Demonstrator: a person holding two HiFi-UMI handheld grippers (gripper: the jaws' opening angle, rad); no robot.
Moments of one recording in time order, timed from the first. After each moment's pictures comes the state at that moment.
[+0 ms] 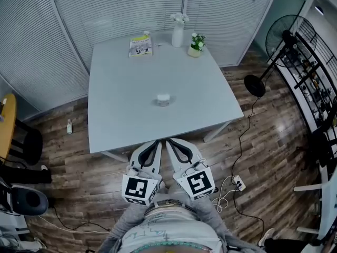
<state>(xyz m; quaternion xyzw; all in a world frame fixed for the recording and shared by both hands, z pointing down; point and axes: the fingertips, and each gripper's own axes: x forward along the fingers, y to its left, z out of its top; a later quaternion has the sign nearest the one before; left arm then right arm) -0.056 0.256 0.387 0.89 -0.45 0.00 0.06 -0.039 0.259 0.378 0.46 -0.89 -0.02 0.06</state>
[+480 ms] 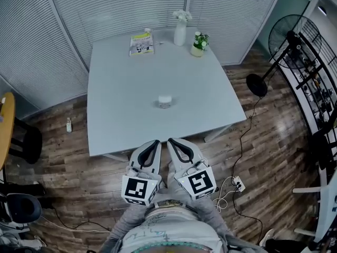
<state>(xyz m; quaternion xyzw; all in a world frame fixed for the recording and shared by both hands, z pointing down) -0.060 0.217 0.395 0.89 -0.45 0.00 0.08 -0.038 0.218 0.387 0.45 -0.89 0.00 0.07</state>
